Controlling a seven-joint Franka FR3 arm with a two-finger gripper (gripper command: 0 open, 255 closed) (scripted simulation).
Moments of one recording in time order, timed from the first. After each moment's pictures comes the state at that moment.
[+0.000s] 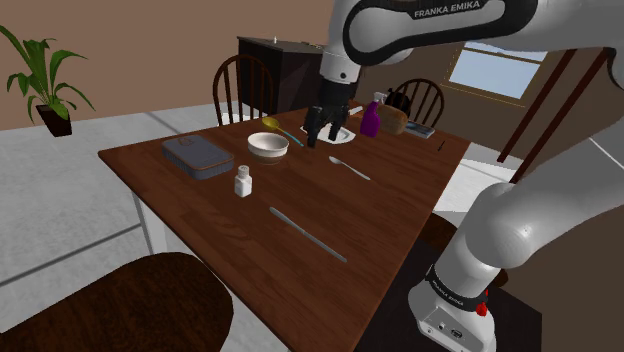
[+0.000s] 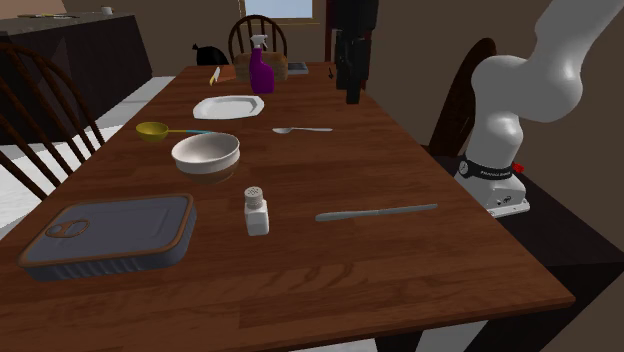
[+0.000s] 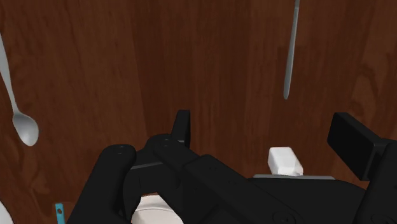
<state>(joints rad) 0.03 -0.42 0.16 -2.30 0.09 1.91 0.11</state>
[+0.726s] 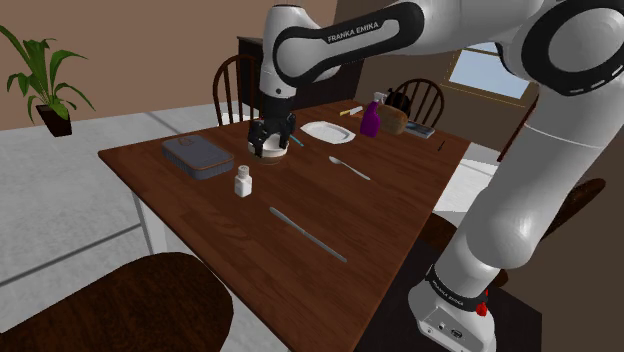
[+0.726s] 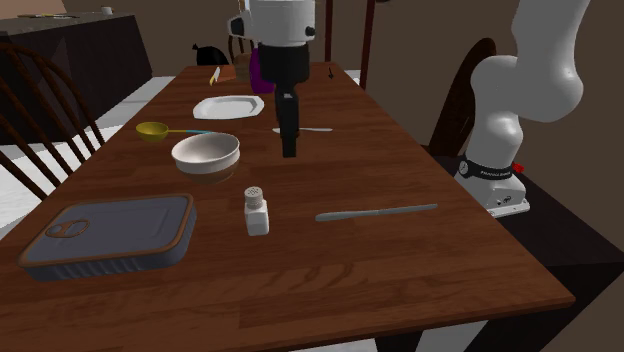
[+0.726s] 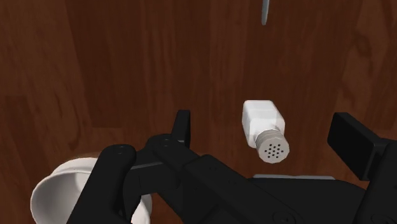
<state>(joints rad) 0.06 0.02 0.25 -2.00 -0.01 2.04 0.24</state>
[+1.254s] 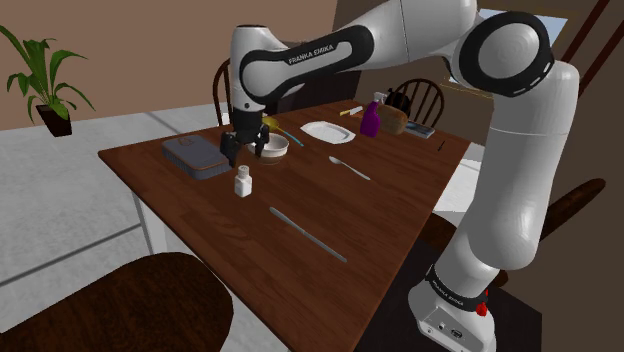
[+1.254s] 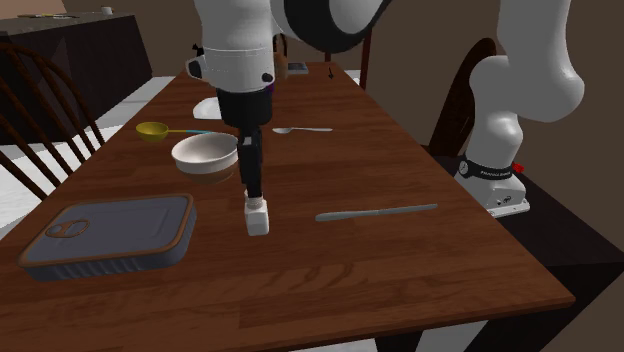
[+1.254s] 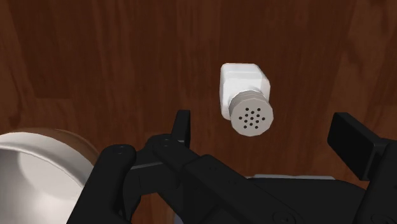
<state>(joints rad) 0.10 0.27 0.27 -1.80 -0.09 2.07 0.31</state>
